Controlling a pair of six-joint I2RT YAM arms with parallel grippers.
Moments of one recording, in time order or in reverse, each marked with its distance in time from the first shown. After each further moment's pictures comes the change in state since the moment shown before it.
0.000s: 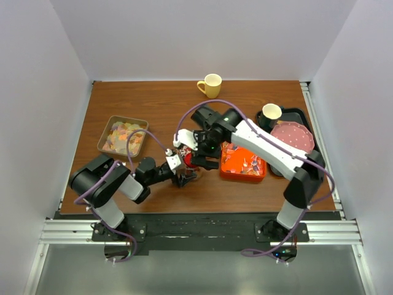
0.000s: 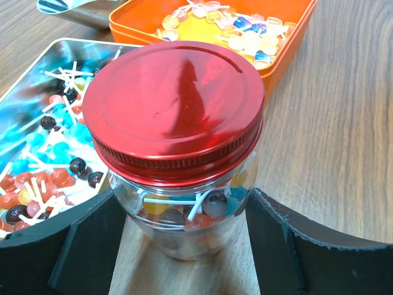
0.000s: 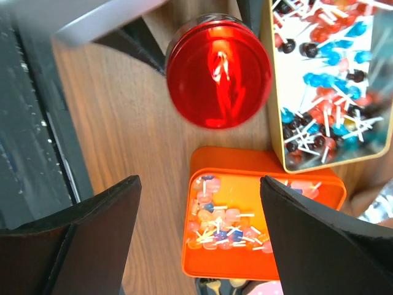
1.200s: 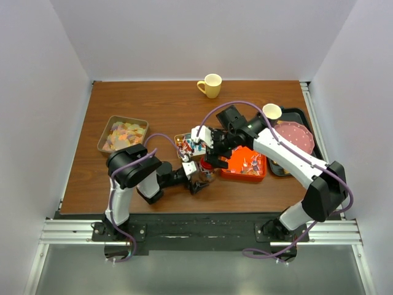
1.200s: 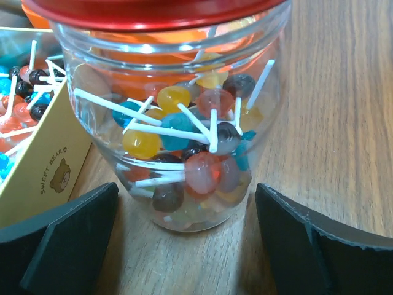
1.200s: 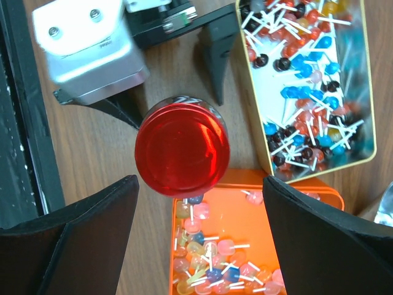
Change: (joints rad) left arm -0.158 0.376 0.133 0.215 -0.069 0.015; right arm -0.161 -0.210 -0.340 0.315 -0.204 -0.067
